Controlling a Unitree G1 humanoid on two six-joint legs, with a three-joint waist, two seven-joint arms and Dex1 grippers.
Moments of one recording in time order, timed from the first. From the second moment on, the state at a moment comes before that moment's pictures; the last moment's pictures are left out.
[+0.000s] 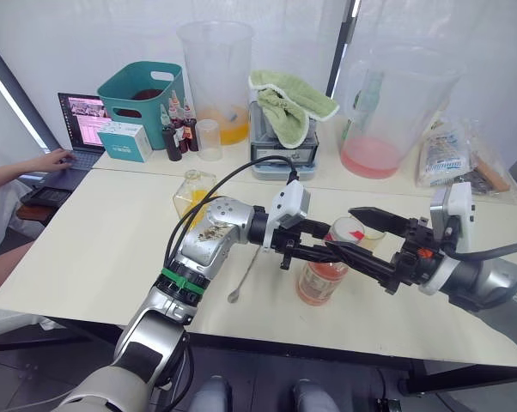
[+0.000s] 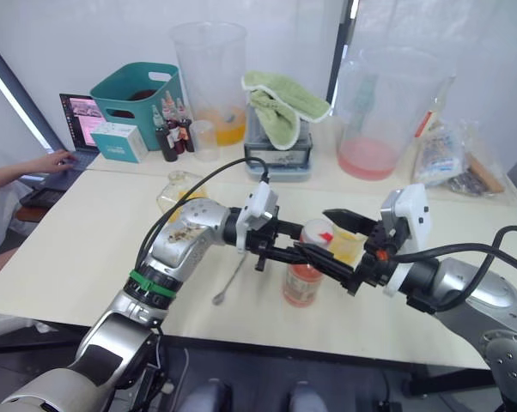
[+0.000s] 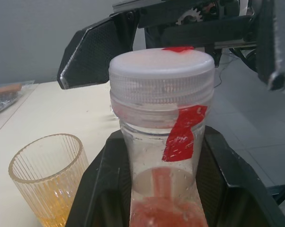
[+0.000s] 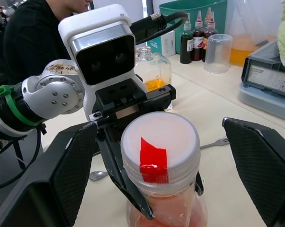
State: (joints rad) left arm -0.85 0.18 -0.30 0.24 -0.36 0.26 -1.33; right arm -0.12 -0.85 -0.35 -0.72 1.16 0.77 0.45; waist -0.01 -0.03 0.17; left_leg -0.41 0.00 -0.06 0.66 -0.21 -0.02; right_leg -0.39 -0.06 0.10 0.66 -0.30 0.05
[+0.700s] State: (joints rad) left arm -0.85 0.20 -0.29 0.23 -0.36 0.27 -1.34; right arm -0.15 -0.86 -0.32 -0.73 1.12 0.77 0.47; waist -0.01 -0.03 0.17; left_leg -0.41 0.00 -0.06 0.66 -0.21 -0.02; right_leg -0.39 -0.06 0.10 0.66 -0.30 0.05
